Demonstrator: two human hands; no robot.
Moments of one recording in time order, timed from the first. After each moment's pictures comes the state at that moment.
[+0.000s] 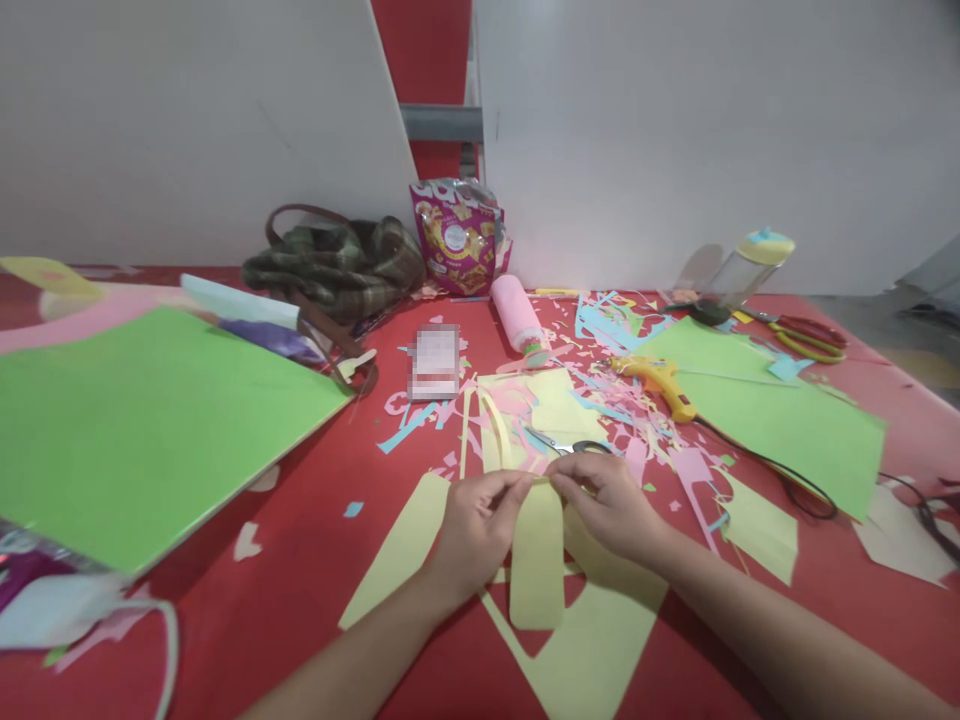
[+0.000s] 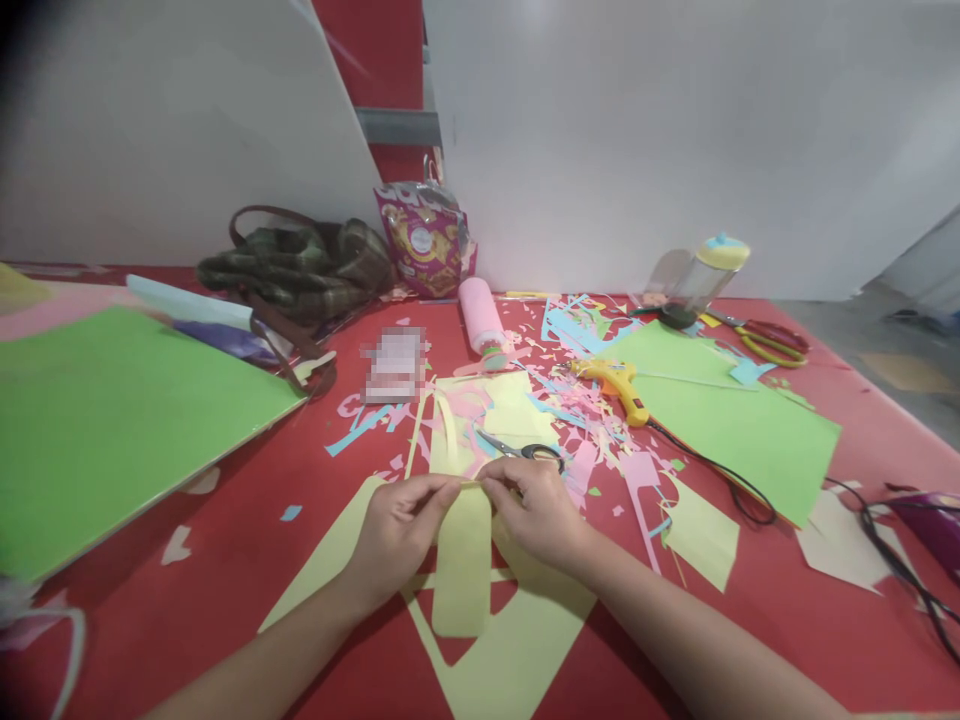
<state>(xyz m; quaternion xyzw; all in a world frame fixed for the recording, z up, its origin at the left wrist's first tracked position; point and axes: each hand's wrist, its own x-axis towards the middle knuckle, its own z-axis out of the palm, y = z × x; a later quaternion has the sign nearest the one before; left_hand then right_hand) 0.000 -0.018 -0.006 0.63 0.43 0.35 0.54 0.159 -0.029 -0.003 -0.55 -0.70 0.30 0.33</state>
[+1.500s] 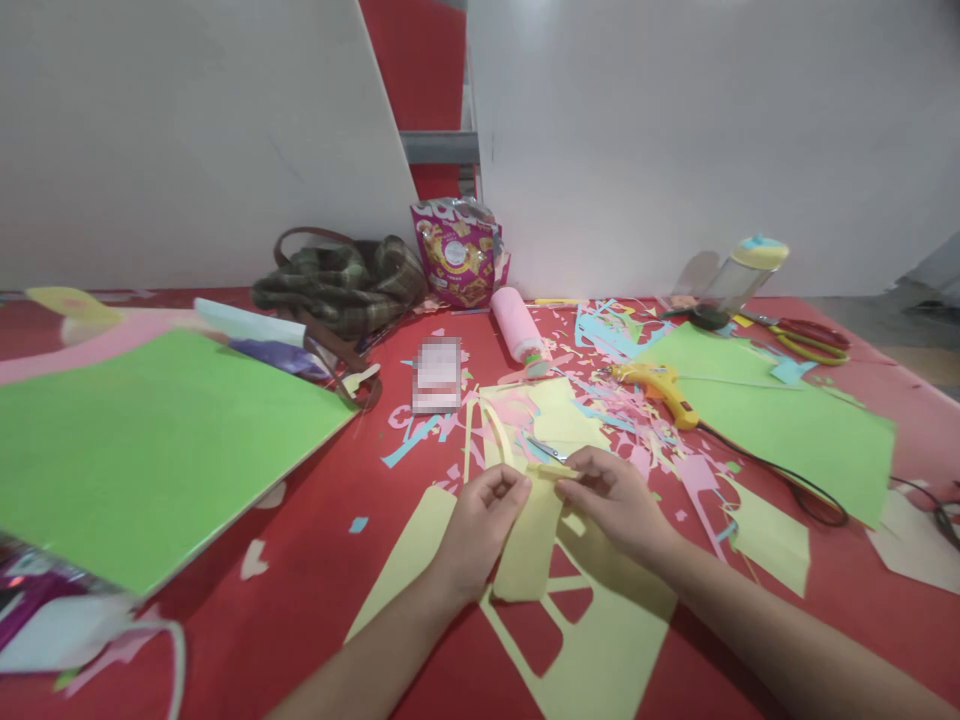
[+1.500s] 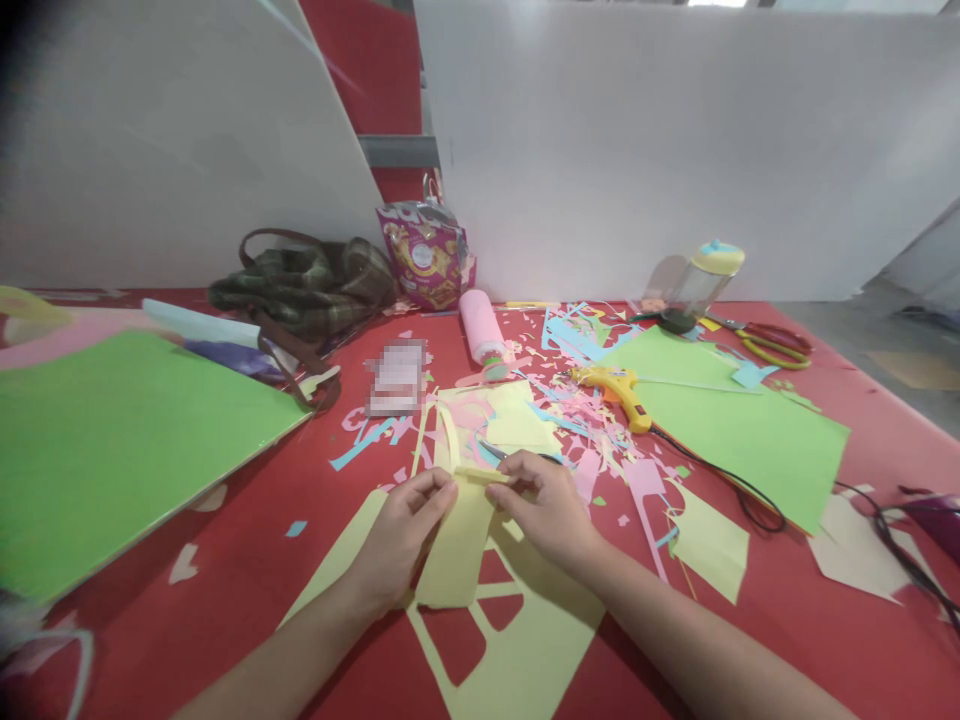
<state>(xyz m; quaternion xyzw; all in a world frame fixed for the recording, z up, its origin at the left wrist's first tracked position) 0.005 -0.010 -0.005 0.46 0.45 0.34 0.69 0.161 -0.027 -0.018 -0.57 -0.54 0.45 0.42</state>
